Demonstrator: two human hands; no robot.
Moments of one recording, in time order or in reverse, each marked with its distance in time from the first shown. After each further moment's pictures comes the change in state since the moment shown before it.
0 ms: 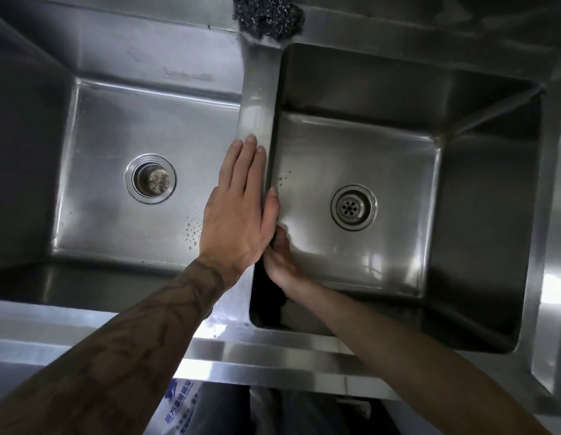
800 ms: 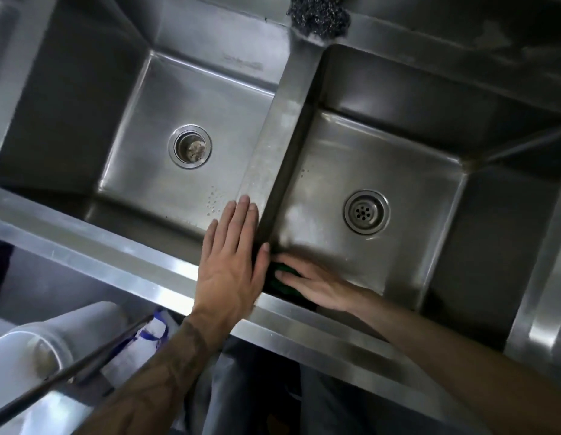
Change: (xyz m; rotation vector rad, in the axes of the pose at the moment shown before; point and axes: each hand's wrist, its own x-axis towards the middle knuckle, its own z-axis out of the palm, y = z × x) left_hand -0.137 0.038 -0.005 0.143 -0.108 -0.287; right_hand -0.058 0.022 -0.105 -0.639 -0.626 -0.357
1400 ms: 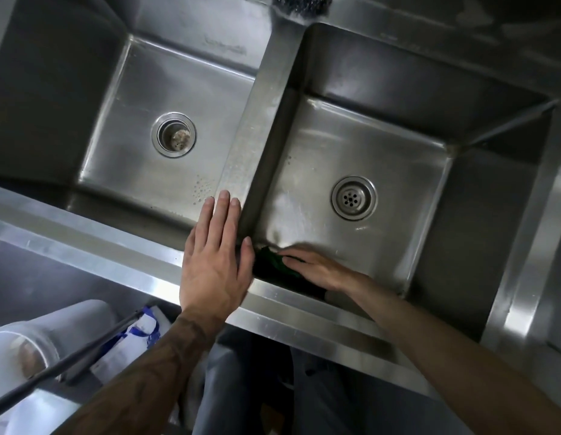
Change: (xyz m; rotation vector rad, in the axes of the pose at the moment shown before) left_hand -0.020 0.007 0.009 -0.017 0.049 -0.057; right_hand -0.013 0.041 -0.006 -0.074 -0.040 0.104
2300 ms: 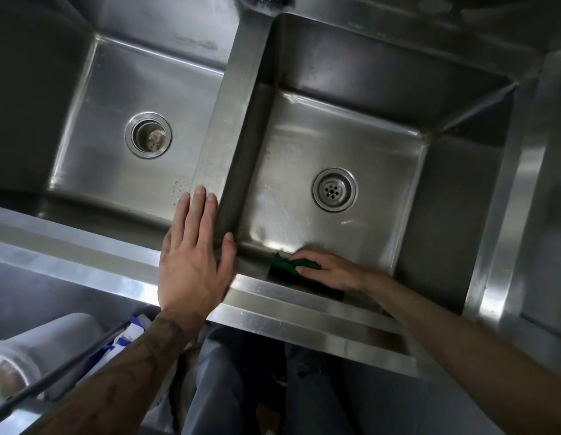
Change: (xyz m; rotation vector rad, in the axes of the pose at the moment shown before) left_hand 0.000 0.001 -0.002 -0.052 -0.030 -0.032; right_hand -0.051 0.046 -0.015 -0.055 -0.014 -0.065
